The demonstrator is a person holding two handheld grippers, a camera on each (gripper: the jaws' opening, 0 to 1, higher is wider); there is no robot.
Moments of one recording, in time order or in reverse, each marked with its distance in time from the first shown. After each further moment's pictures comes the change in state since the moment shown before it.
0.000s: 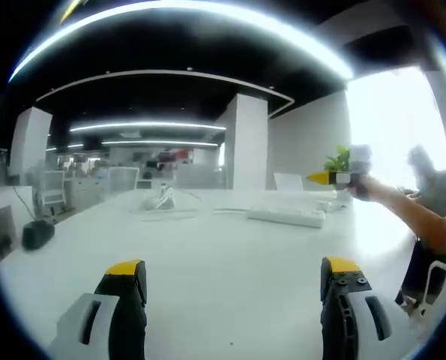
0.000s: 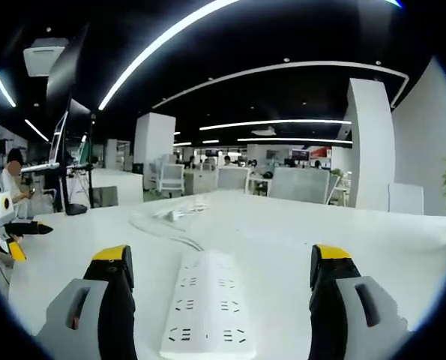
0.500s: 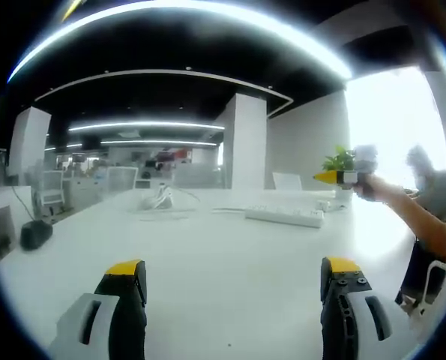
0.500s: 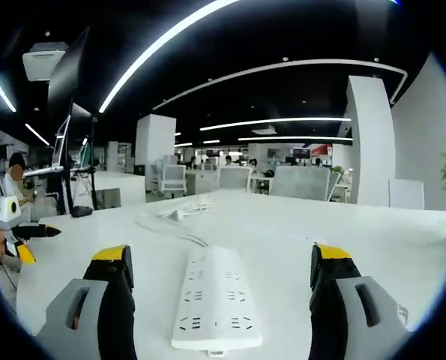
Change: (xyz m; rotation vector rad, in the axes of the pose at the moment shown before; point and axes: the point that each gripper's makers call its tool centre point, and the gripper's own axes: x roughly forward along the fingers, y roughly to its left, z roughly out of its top) left arm 0.001 -0.001 -0.001 0.000 0.003 -0.005; right arm -0.014 0.006 -0.006 0.029 0.009 0.008
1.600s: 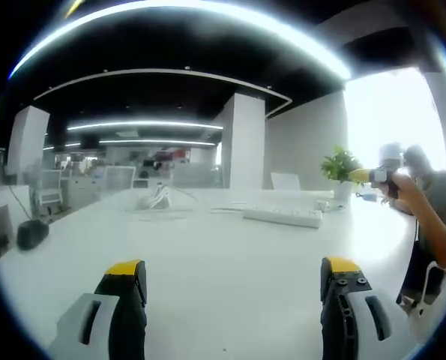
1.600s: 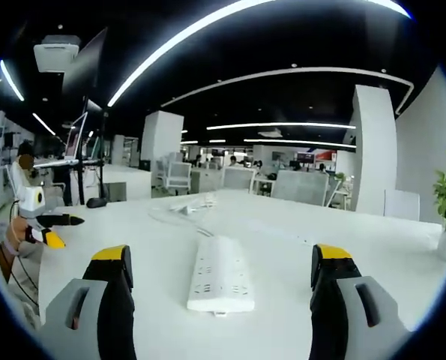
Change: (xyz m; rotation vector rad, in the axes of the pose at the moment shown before) left arm 0.007 -0.006 0.000 -0.002 0.002 -0.016; right arm -0.073 0.008 0.012 -0.057 0.001 0.026
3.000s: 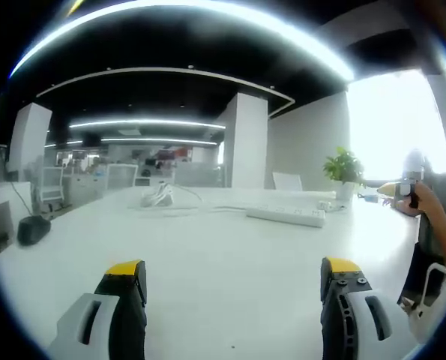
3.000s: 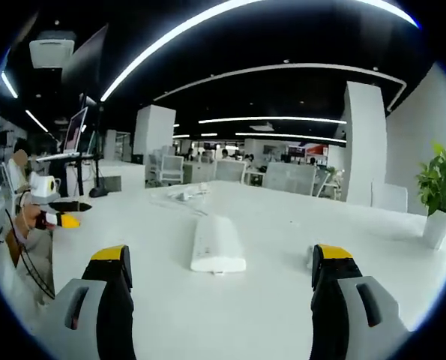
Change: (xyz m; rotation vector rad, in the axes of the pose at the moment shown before) left arm -0.001 0.007 -0.003 -0.012 0.002 0.004; right arm -0.067 0.006 -0.021 0.004 0.026 -0.048
